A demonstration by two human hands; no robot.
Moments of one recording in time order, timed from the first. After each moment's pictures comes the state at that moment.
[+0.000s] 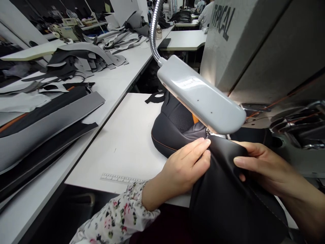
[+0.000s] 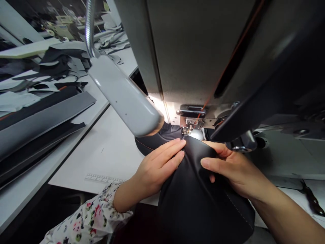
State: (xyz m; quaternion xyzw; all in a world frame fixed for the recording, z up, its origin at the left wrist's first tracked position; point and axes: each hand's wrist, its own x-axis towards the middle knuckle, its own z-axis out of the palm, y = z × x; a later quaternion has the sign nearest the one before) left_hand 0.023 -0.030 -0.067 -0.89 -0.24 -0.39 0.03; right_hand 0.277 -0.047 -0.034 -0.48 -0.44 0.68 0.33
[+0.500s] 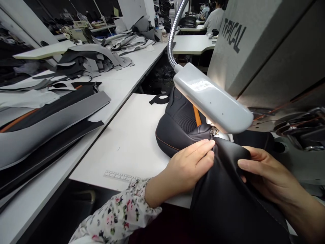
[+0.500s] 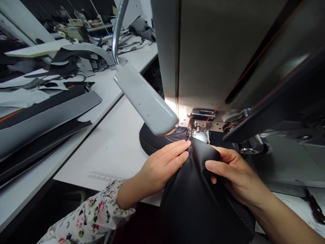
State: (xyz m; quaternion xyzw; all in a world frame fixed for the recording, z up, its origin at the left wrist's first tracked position) left_hand 0.021 -0.027 -0.065 -0.89 -0.24 -0.38 0.03; right_hand 0.265 -0.055 -0.035 -0.48 -0.40 0.69 0.36
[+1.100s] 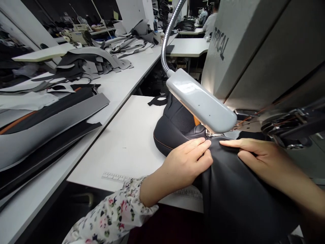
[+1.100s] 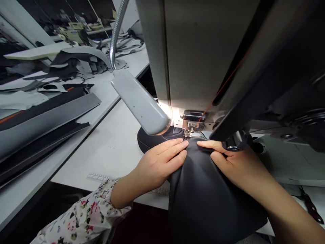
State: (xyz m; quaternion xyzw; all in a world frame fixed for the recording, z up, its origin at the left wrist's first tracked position) left_hand 0.025 -0.021 -0.054 -0.91 -0.24 -0.33 0.08; right_hand 0.290 -0.033 -0.027 -0.62 -0.73 0.19 0.21
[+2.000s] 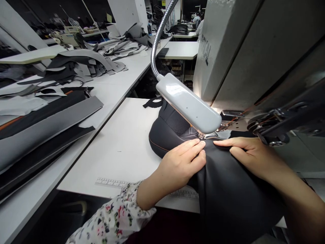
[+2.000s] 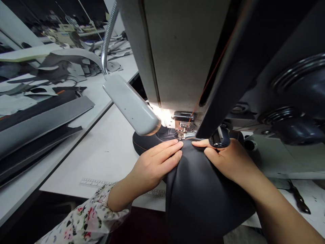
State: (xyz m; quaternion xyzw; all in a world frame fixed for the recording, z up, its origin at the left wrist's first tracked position) left_hand 0.026 -0.022 -0.055 -0.90 -0.24 -0.35 0.07; right_hand 0.290 -0.026 -0.028 -0.61 -0.73 0.23 0.23
